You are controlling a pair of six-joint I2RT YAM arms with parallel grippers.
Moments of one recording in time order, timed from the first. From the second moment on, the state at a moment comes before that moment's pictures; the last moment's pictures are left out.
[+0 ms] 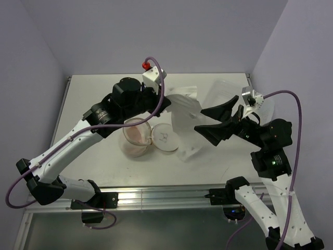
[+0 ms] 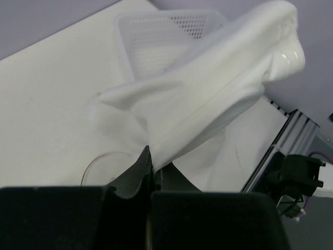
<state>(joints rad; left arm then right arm) -0.86 1.34 1.57 -0.46 0.05 -0.23 0.25 0.60 0.97 -0.11 -0.81 0.53</state>
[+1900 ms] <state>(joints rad) -0.93 1.05 0.94 -0.04 0.17 -0.37 0.29 0.90 1.05 0.25 -0.65 0.78</state>
